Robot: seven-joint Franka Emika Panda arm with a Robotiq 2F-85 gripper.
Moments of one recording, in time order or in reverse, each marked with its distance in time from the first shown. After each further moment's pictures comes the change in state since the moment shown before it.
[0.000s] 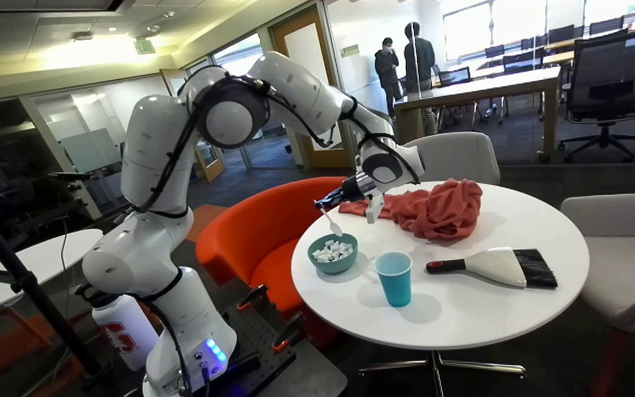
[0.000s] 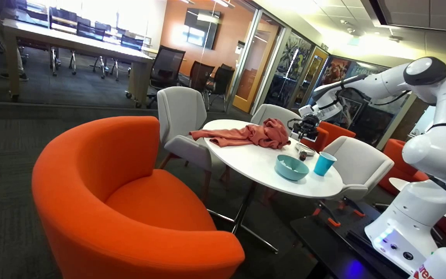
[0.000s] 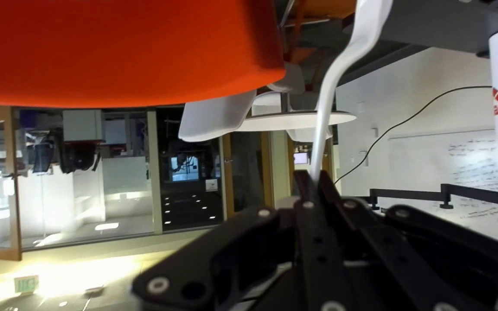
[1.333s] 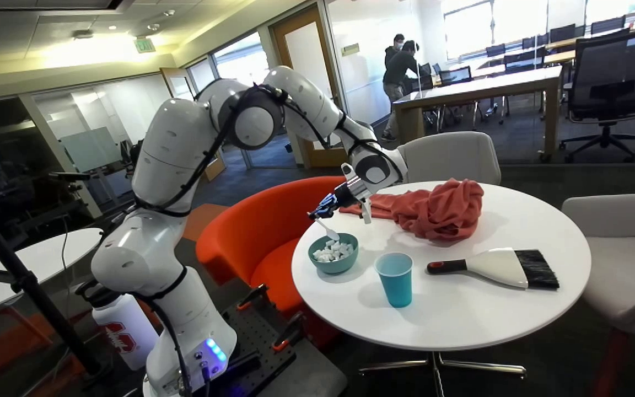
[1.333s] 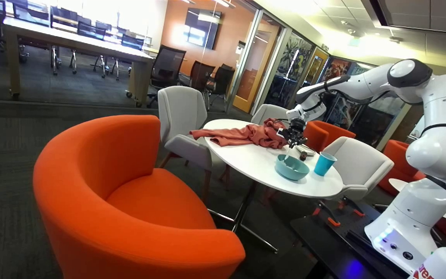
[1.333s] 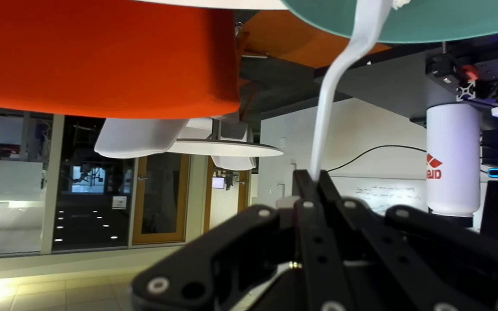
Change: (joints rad) arm 0.198 0.078 -0.054 0.065 -0.105 0.026 -0.178
